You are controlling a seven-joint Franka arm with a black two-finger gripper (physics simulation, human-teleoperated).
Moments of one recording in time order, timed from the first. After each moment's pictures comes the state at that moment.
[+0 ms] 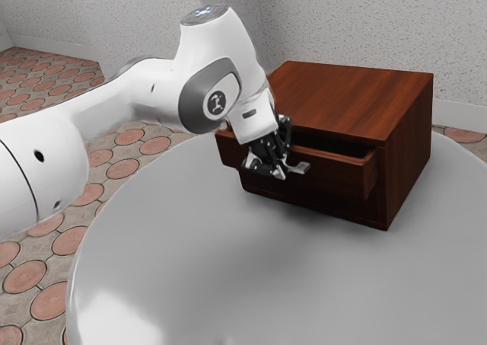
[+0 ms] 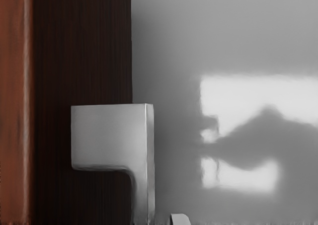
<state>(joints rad) -0.26 0.28 0.25 -1.45 -0.11 1.97 1.52</state>
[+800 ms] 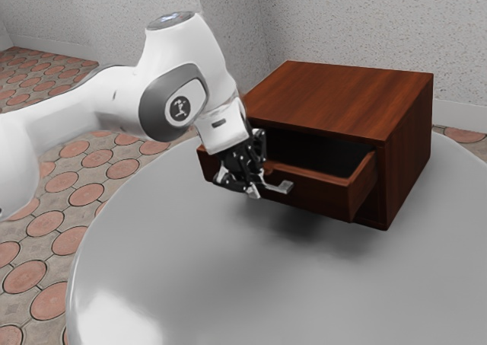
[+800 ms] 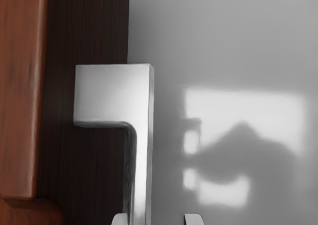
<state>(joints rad) -0.26 0.11 0.25 -1.64 -0.11 1.94 1.50</state>
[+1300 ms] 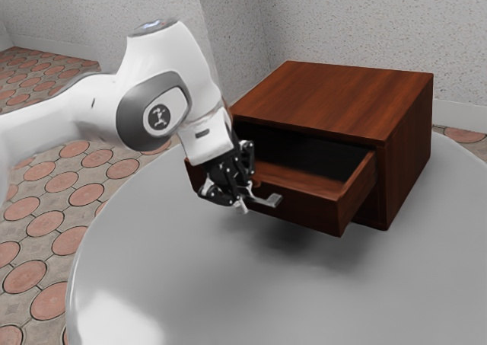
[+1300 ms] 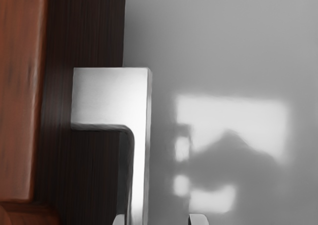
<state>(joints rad) -0.27 0.01 0.25 -1.76 -0.10 1.93 1.49</state>
